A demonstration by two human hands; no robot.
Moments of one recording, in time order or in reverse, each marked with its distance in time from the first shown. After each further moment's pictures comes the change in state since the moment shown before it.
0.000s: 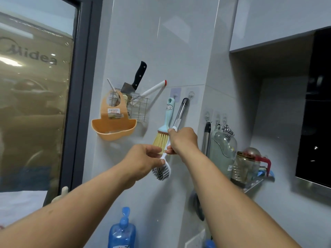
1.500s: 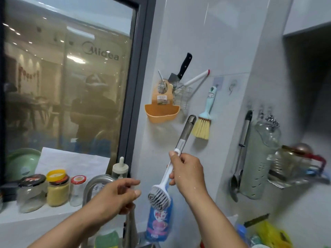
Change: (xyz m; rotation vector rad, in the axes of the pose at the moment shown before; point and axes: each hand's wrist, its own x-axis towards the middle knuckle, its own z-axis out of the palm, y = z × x) left_hand -0.174 -0.130 -0.079 -0.124 0.162 -0.264; right_hand -0.161 0.061 0.043 0.139 -0.291 -0.142
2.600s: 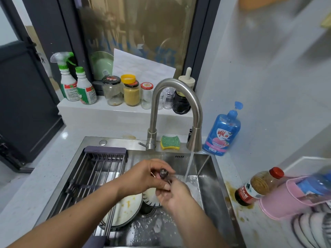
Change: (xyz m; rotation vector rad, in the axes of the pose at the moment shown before) left_hand -0.085 -0.204 -0.018 0.140 -0.128 -0.122; right_hand -0.184 0.209 0.174 0.827 -0.272 1.401
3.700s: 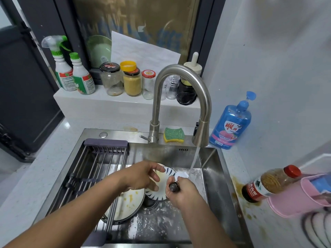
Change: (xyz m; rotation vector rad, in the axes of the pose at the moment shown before) left_hand 0.027 -0.059 -0.012 0.027 -0.105 -0.462; right_hand 0.066 -0.006 -0.027 0.170 0.205 0.043
